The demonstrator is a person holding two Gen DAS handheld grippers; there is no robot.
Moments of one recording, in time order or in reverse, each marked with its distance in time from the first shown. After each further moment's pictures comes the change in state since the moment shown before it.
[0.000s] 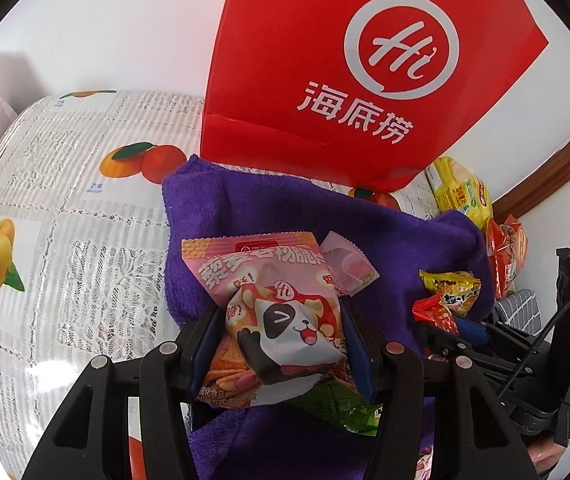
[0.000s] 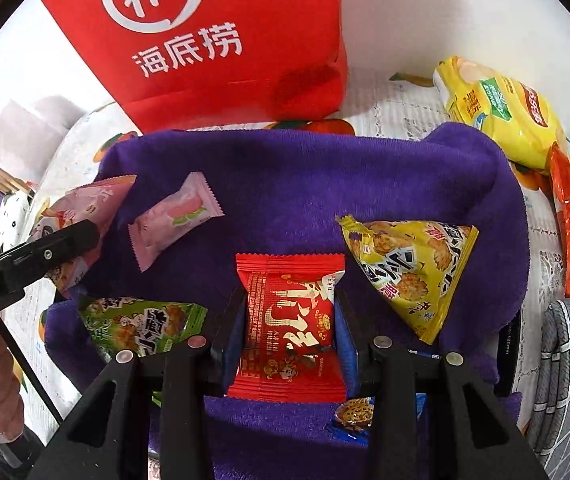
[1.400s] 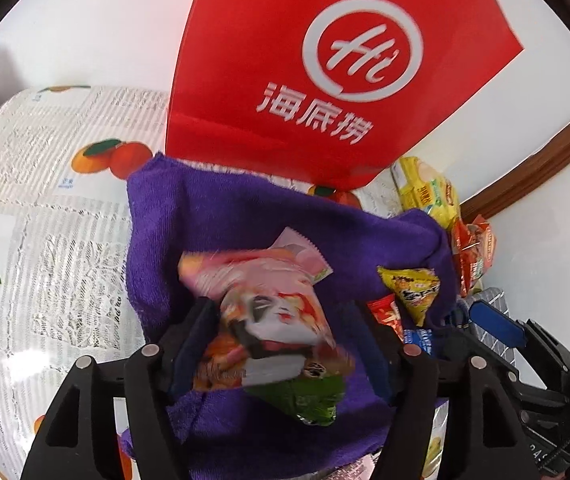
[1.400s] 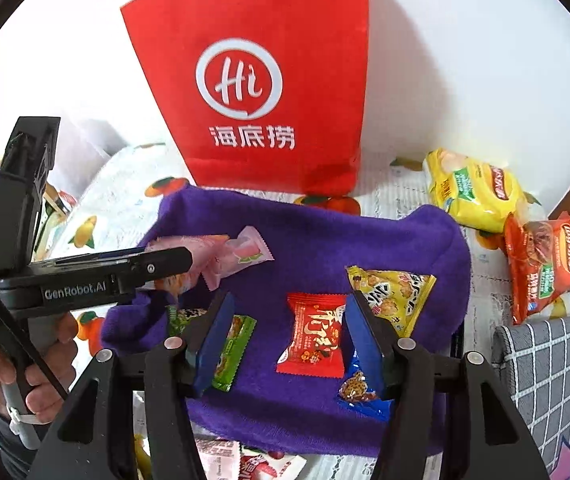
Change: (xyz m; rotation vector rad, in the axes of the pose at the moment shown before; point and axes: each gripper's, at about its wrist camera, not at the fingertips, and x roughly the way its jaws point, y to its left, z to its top) left arm -0.009 -0.014 -0.002 -0.015 0.003 -0.115; right arm -0.096 0.031 -0.009 -0.093 -0.207 -0.016
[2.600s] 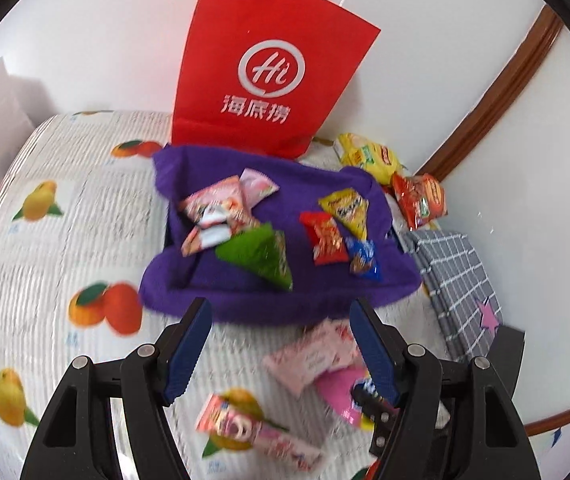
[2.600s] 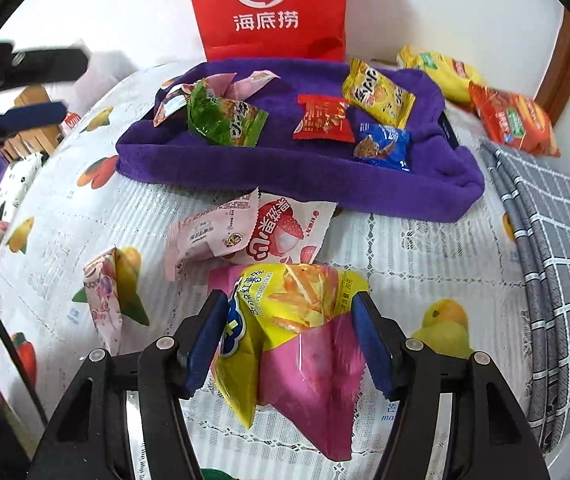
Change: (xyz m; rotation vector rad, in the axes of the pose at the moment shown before) left arm -0.119 -0.033 -0.116 0.132 -0.070 0.007; right arm -0.029 0.025 -0.187 0.010 0.083 -0.066
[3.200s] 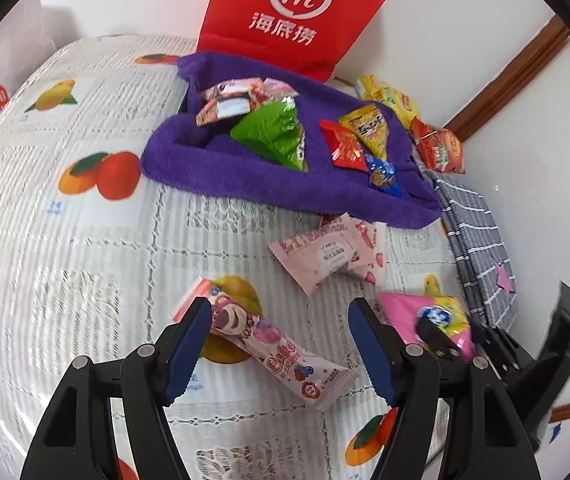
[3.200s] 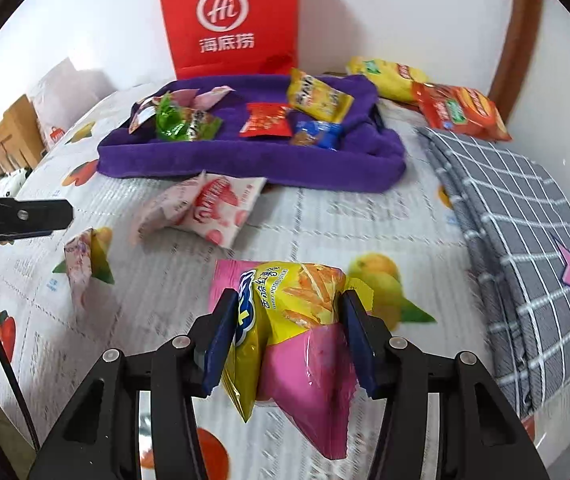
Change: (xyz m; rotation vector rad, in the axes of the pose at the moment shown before) left arm 0.028 0.001 -0.084 -0.099 0.113 0.039; right arm -0.035 -0.042 -0.041 0.059 -0.088 -0.068
